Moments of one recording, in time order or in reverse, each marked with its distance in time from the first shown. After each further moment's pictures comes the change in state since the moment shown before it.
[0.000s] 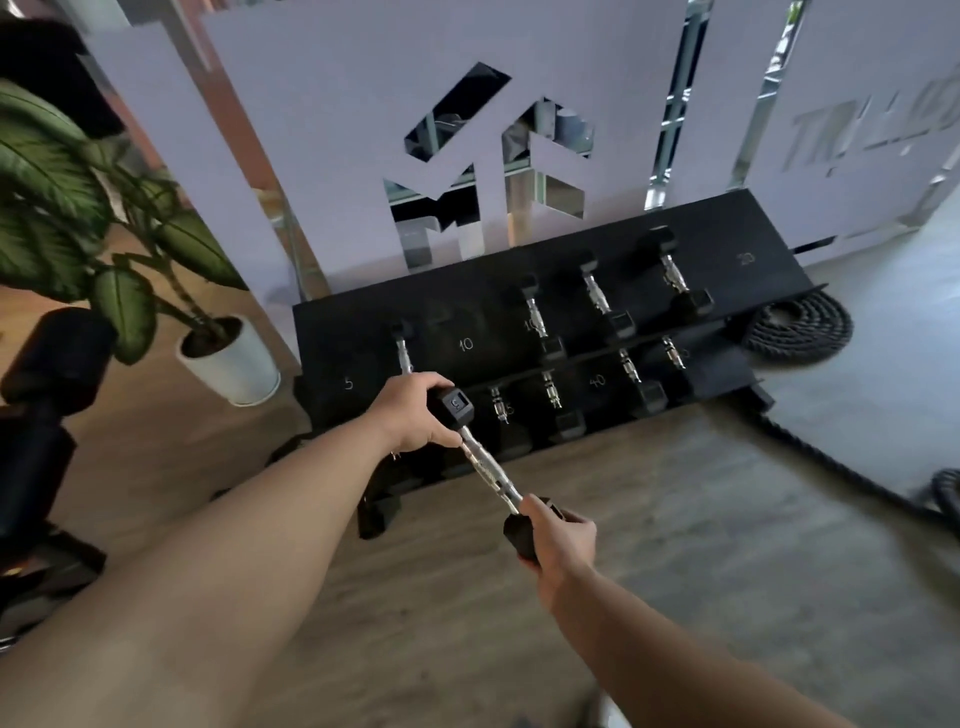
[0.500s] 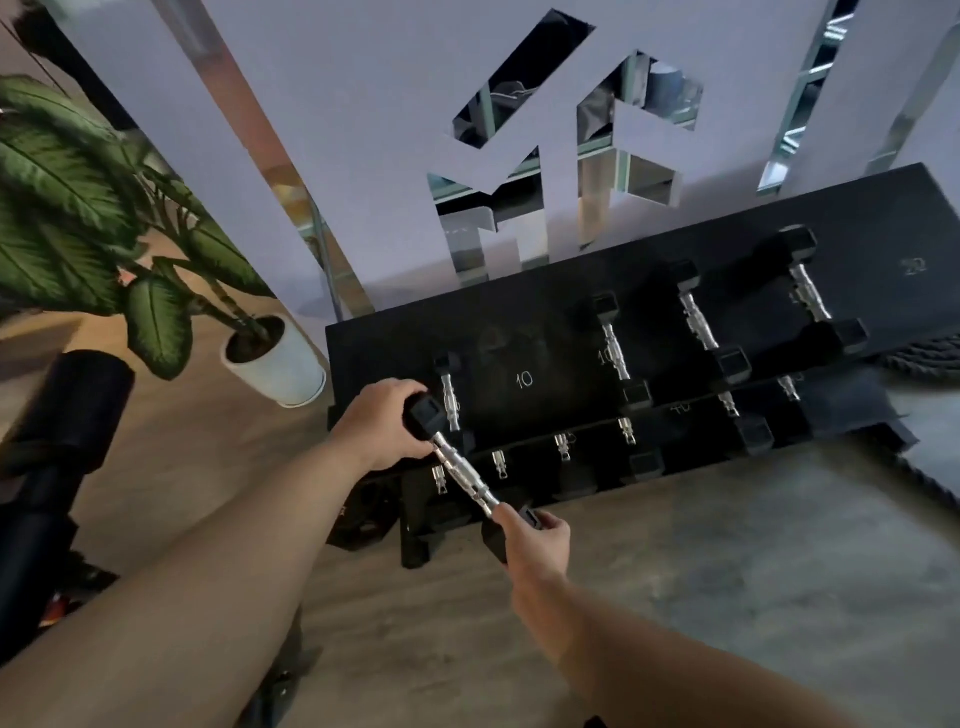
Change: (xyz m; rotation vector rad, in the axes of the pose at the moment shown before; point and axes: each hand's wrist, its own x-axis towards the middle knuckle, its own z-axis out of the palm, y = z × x) left_hand 0.180 -0.103 -0.081 0.212 0.125 -0.029; right_hand 0.134 -0.051 0.198 -0.062 -0.050 0.079
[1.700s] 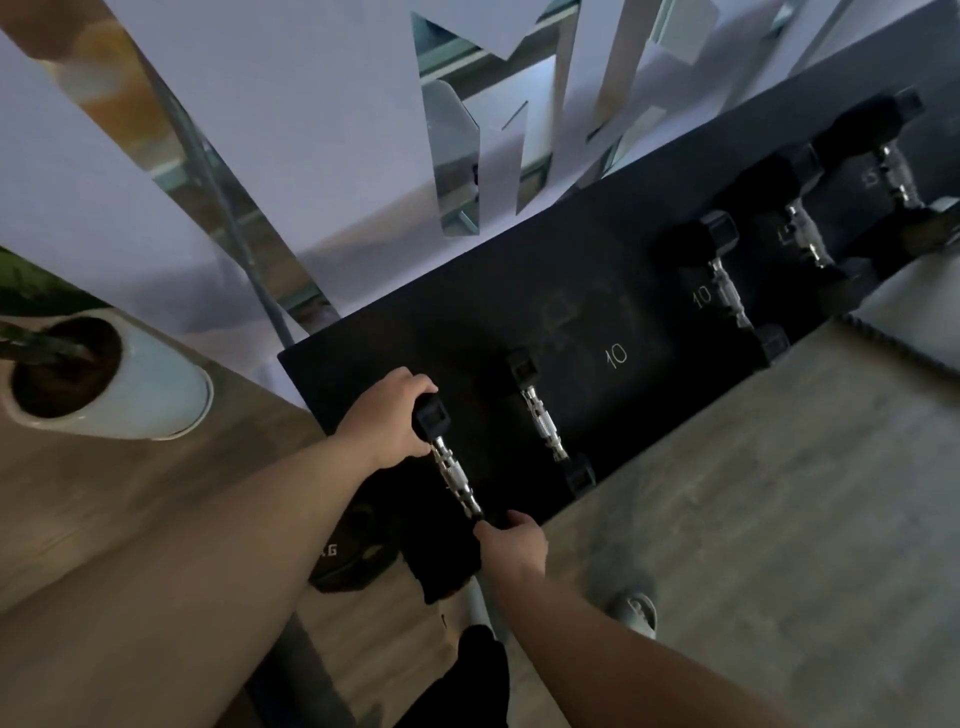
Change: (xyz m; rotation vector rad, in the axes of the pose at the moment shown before) left_hand 0.315 -0.311 0.052 0.013 -0.477 0.346; right_hand 0.170 0.075 0.364 -0.294 0.370 0.205
